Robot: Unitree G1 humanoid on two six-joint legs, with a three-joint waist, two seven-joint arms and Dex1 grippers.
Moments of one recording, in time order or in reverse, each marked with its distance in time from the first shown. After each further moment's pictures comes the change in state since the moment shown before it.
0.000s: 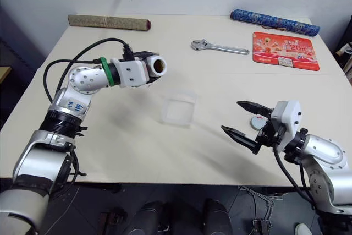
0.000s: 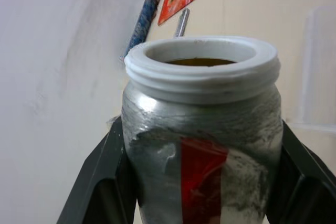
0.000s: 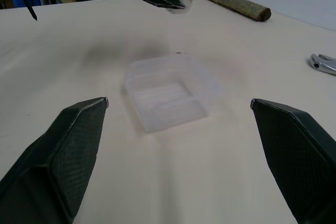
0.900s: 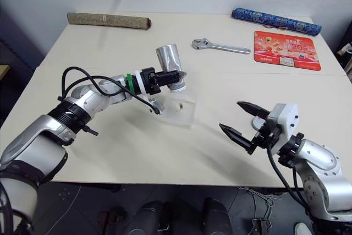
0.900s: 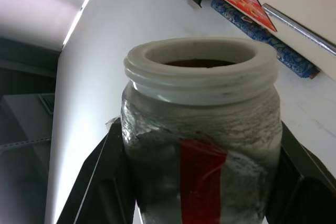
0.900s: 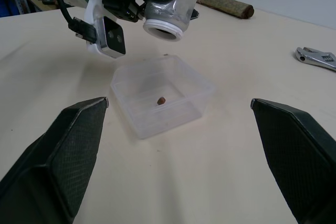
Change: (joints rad) left arm -0.148 0.065 -0.525 0.008 1.162 0.330 1.268; right arm 0.025 0.057 0.009 -0.056 -0.001 0.015 -0.095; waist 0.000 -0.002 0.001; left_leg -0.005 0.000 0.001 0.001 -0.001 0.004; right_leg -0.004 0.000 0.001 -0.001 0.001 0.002
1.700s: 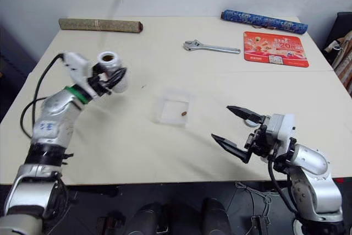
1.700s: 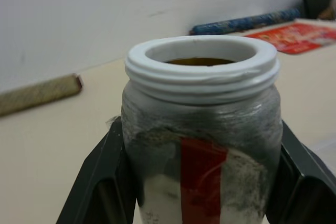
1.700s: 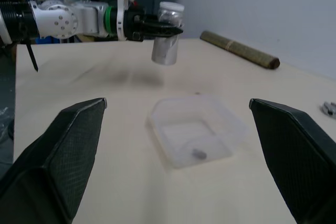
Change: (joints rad) left arm 0.655 -0.044 1.010 -0.280 -2.166 0.400 -1.339; right arm -0.028 0.116 0.059 0.062 -0.010 -0.260 0.239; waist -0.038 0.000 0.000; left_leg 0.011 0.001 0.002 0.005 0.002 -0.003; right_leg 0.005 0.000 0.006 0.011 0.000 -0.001
